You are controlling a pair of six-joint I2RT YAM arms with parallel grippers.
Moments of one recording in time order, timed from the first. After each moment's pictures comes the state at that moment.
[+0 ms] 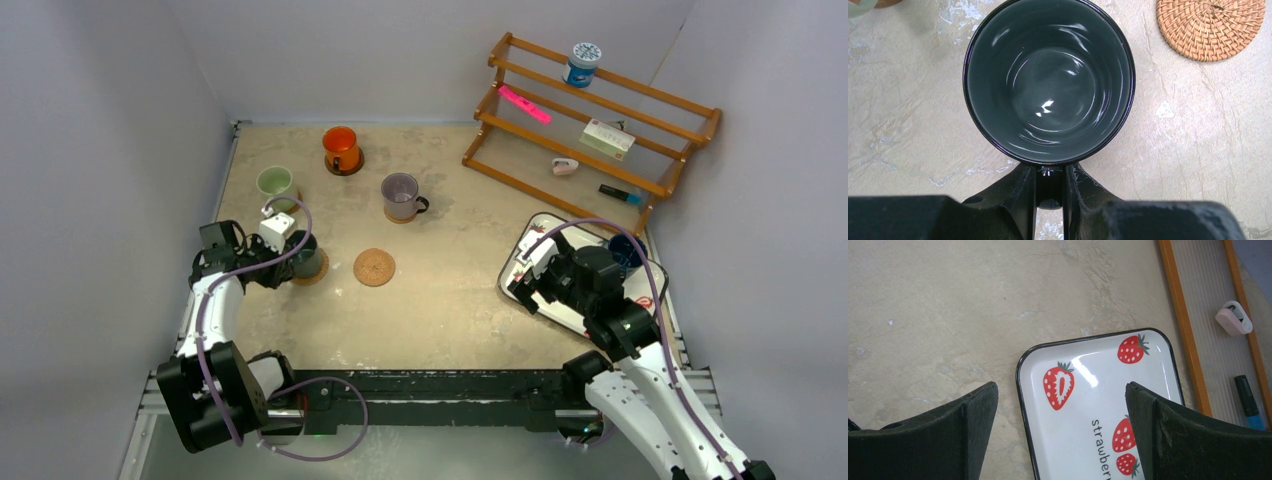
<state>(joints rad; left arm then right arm) 0.37 1.10 0.63 -0.51 0.57 0.69 0.42 0.56 0.61 -0.58 -0.18 -0.47</state>
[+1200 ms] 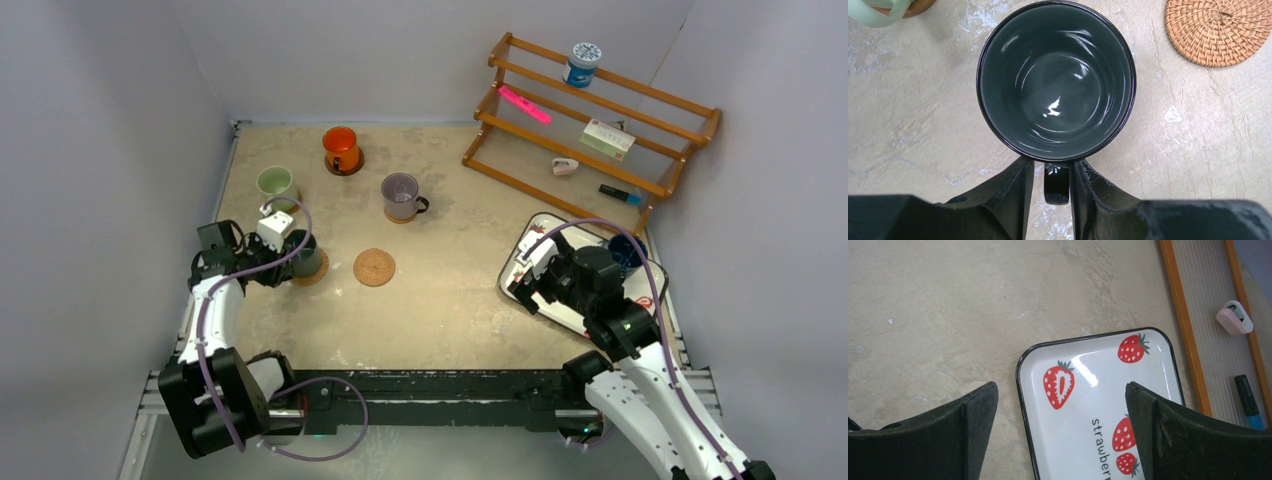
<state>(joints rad) 0.37 1.07 0.62 -0.49 0.56 0.69 0.42 0.56 0.61 -0.58 -0.18 -0.47</state>
